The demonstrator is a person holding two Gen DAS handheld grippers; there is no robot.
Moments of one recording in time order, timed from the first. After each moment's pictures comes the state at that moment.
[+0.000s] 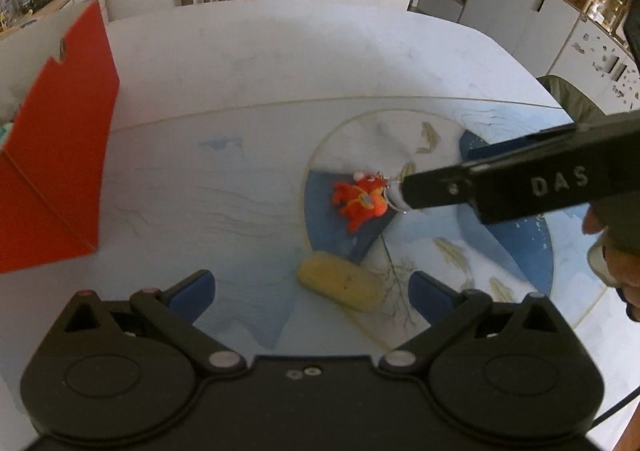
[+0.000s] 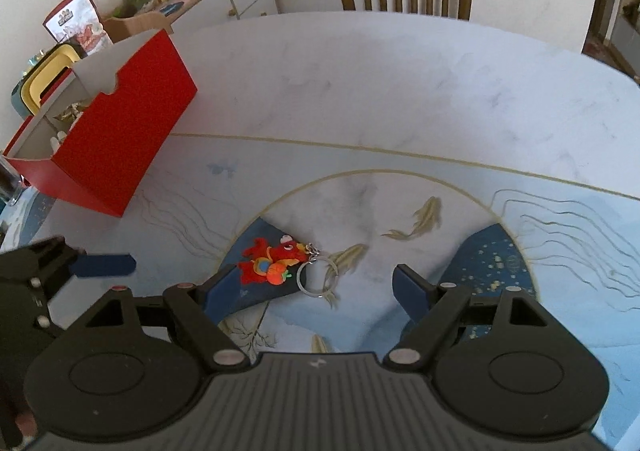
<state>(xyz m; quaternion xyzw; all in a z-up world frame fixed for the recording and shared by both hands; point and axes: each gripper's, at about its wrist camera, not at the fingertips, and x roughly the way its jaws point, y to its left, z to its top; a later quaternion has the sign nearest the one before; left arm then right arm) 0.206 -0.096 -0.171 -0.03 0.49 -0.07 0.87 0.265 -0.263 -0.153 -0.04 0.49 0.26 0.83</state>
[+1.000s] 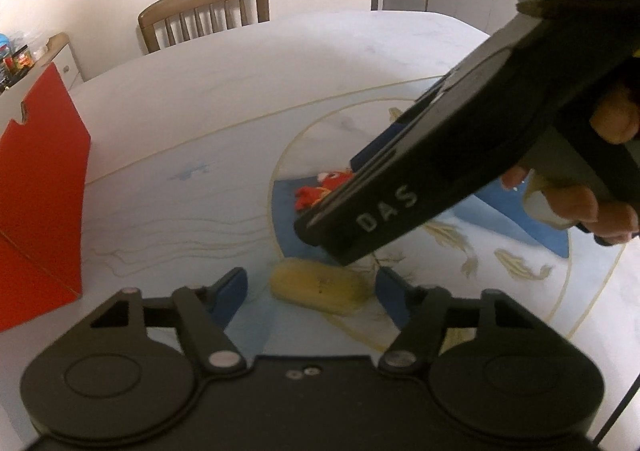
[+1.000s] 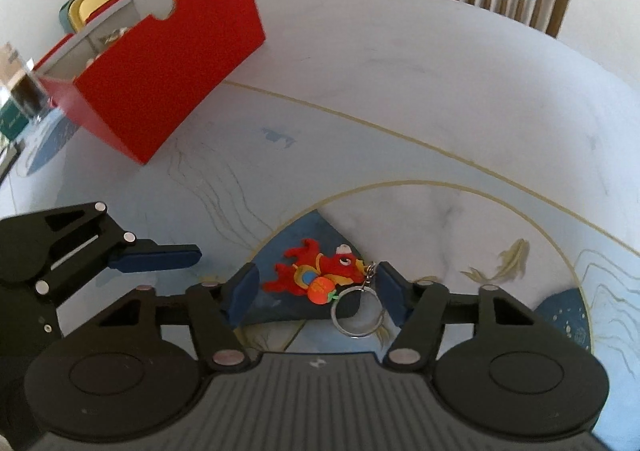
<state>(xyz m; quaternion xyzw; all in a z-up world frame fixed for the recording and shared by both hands) 0.196 -0.128 -0.188 0.07 0.44 -0.10 0.89 0.276 -0.212 -0.182 -0.13 0.48 0.36 0.79</state>
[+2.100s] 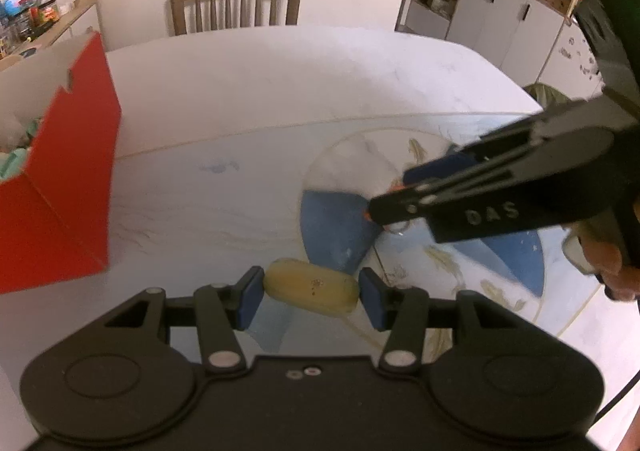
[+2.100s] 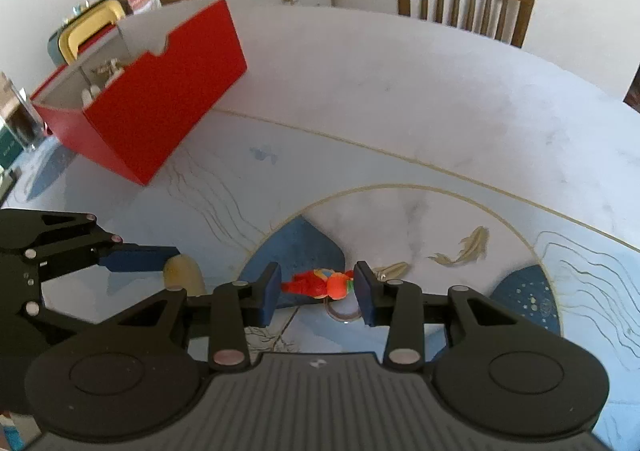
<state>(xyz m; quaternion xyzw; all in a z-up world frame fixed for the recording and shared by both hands) 0.192 -0.095 -0.158 -0.01 0.45 -0.08 0.89 0.259 -0.237 -0.153 -0.10 0.47 0.32 0.82</state>
